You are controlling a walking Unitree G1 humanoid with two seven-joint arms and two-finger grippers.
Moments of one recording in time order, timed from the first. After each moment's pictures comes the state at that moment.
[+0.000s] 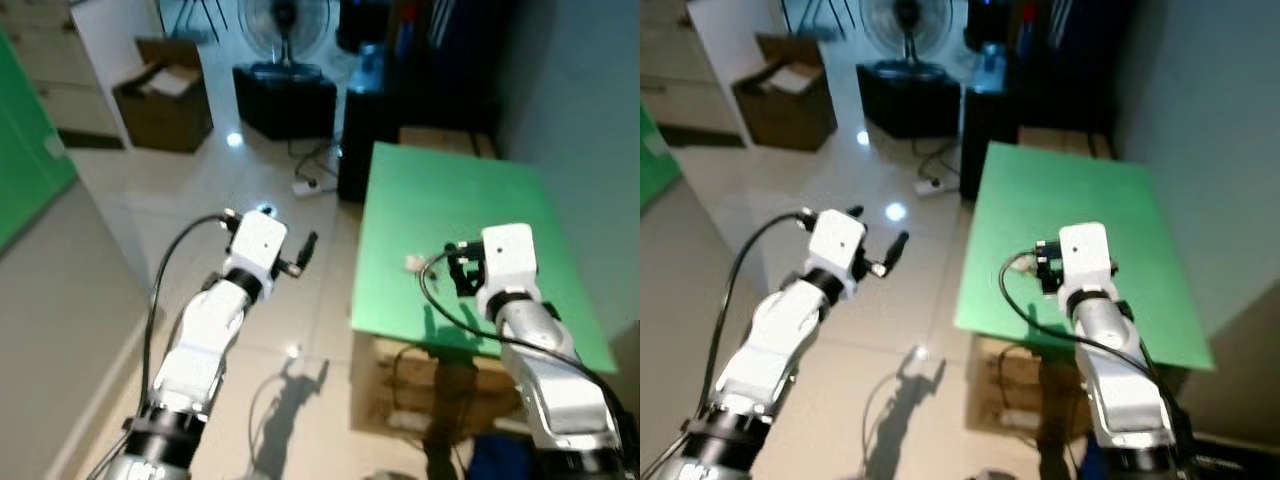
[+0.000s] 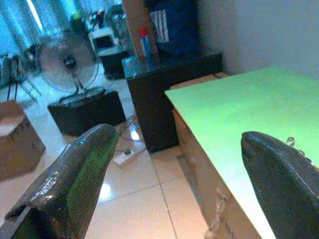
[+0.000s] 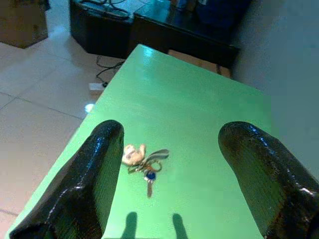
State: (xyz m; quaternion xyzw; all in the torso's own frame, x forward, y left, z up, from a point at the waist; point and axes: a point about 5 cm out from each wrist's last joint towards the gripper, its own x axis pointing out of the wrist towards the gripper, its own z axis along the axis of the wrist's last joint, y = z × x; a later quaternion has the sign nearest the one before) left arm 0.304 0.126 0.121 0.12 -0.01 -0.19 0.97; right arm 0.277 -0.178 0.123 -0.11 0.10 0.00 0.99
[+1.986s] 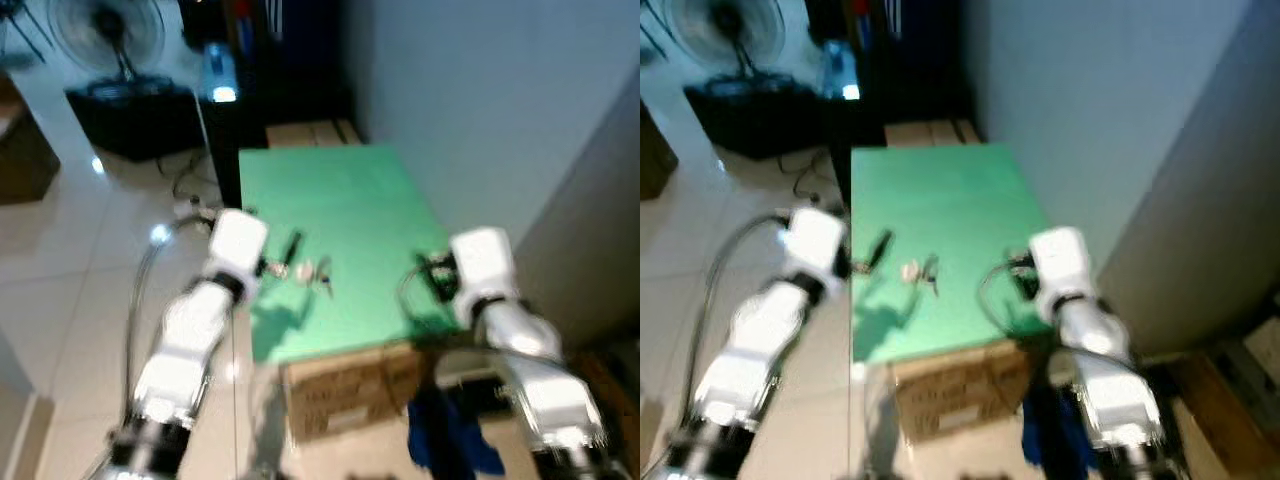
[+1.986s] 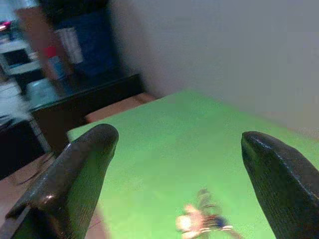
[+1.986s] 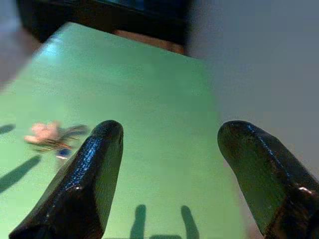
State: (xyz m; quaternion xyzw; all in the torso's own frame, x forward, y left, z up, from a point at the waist) left arm 0.298 0.138 0.126 0.10 -0.01 -0.17 0.98; right arm 0.281 -0.162 0.112 -0.13 0.10 0.11 0.98
